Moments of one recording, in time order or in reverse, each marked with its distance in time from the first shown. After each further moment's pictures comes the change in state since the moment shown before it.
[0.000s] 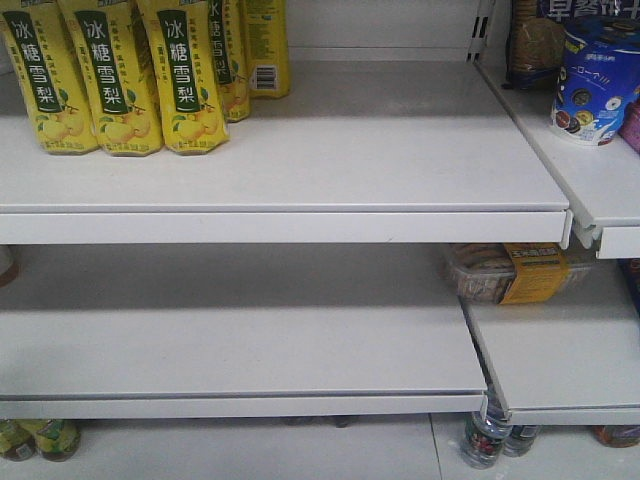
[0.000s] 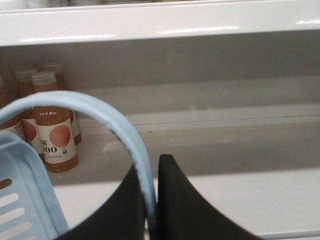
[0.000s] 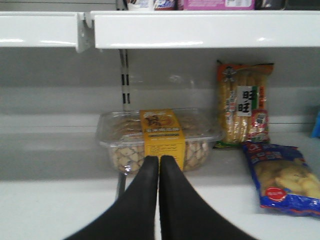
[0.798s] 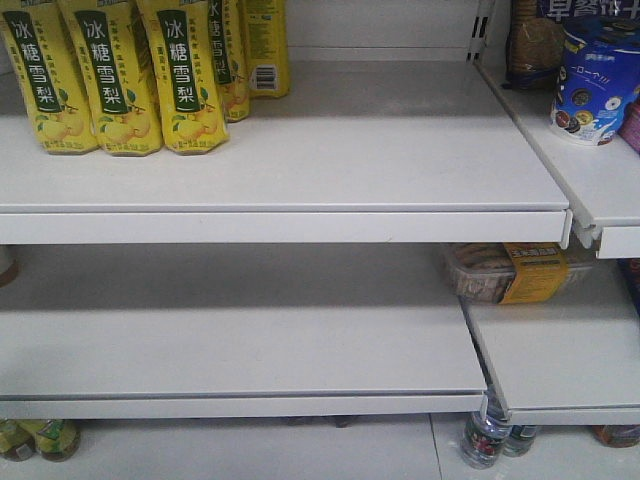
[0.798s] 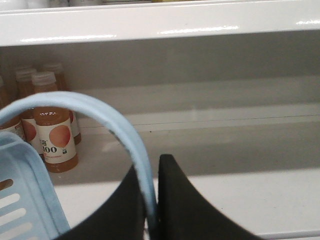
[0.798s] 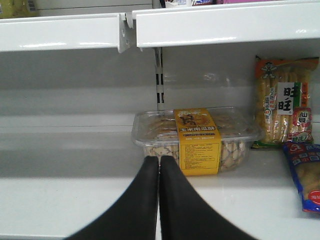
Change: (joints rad) left arm 0.000 0.000 0.000 0.000 0.000 0.000; right arm 0.113 -0.003 0.005 -0.049 -0.006 0.106
